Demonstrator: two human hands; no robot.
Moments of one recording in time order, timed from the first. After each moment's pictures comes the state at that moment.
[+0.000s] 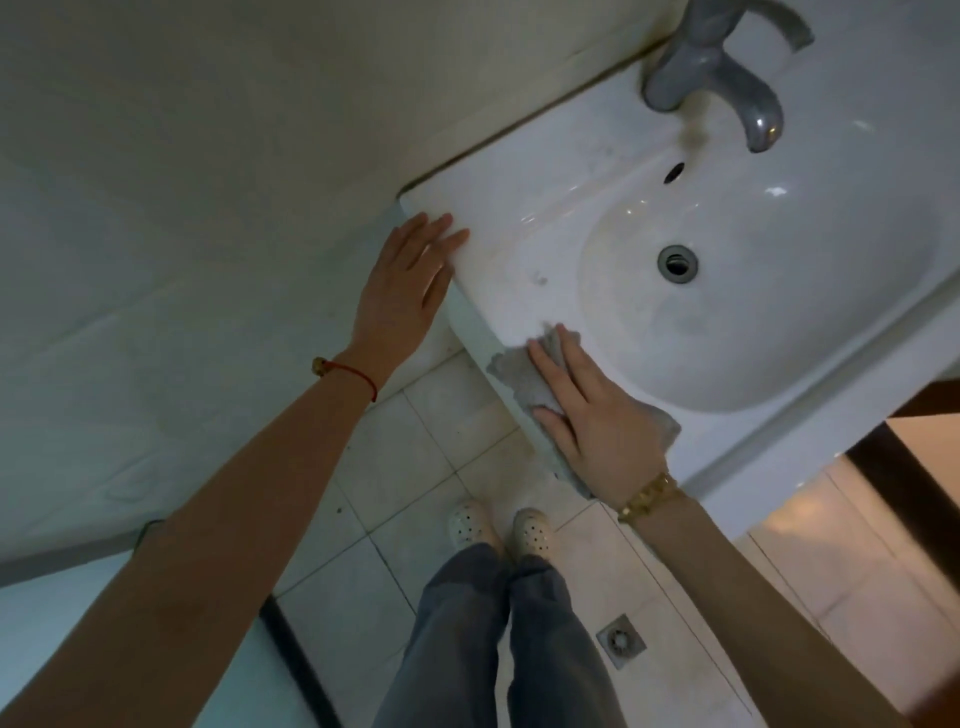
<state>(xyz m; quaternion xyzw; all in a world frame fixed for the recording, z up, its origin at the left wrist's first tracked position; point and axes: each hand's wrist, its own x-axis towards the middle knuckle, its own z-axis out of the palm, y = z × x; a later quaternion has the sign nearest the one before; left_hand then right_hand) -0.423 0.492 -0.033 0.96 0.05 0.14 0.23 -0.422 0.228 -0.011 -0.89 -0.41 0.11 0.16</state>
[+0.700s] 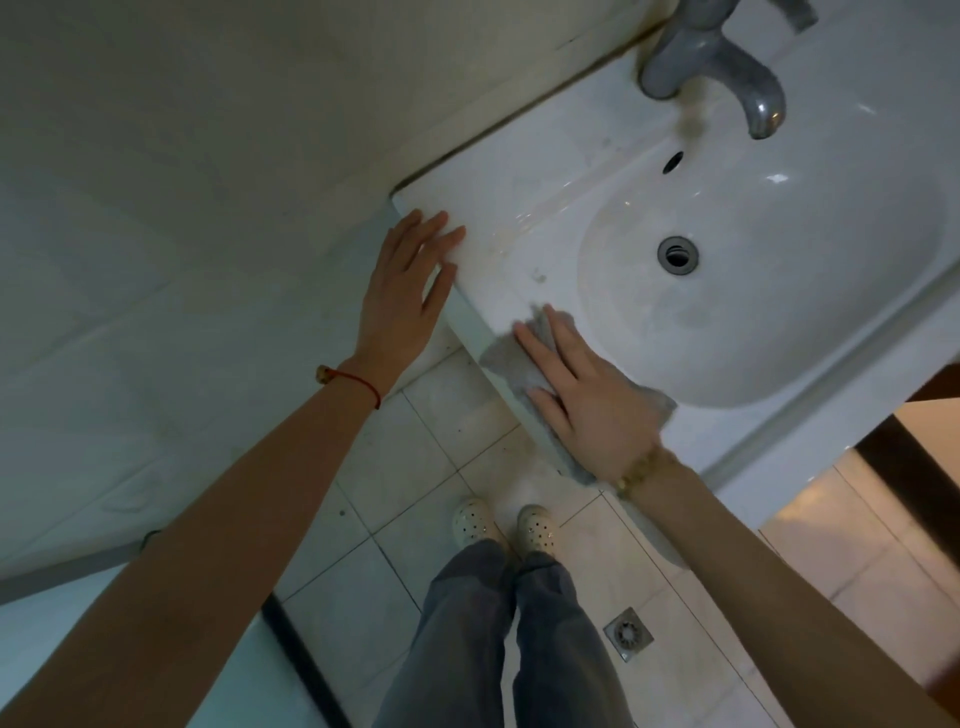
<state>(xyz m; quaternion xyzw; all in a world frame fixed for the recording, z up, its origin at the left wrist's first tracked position) -0.418 0.486 -0.041 0.95 0.08 0.15 0.28 -0.407 0.244 -0.009 -0.89 -0.40 0.13 0.18</state>
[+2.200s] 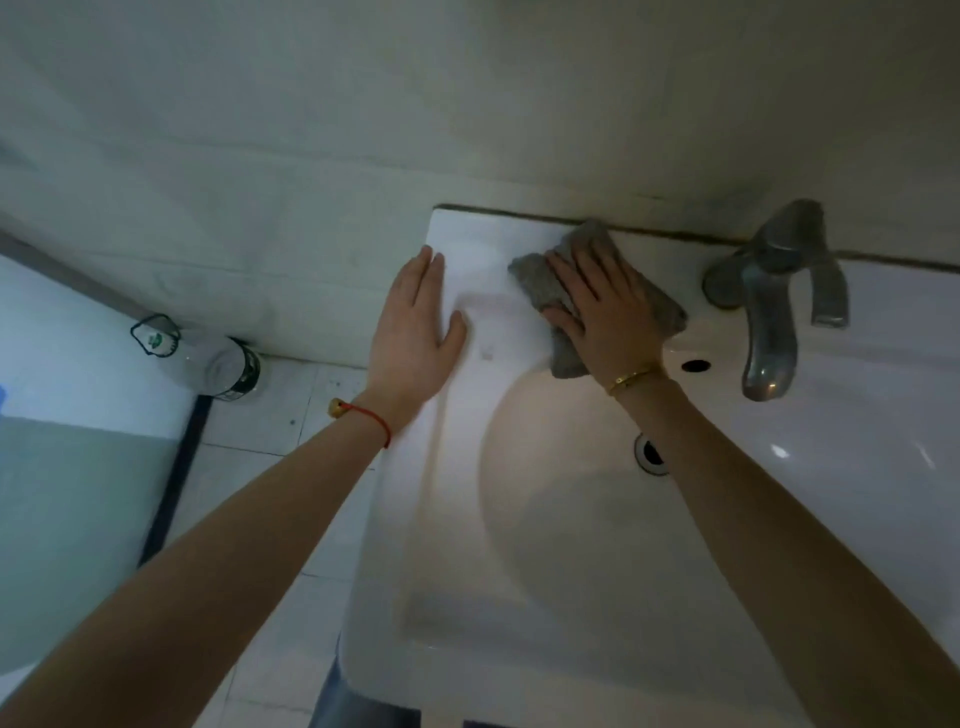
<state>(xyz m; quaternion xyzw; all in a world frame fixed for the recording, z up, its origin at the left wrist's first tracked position) -0.358 0.357 -0.023 0.82 0.51 0.19 0.20 -0.129 0.301 -0.038 -0.73 -0.68 0.00 0.06</state>
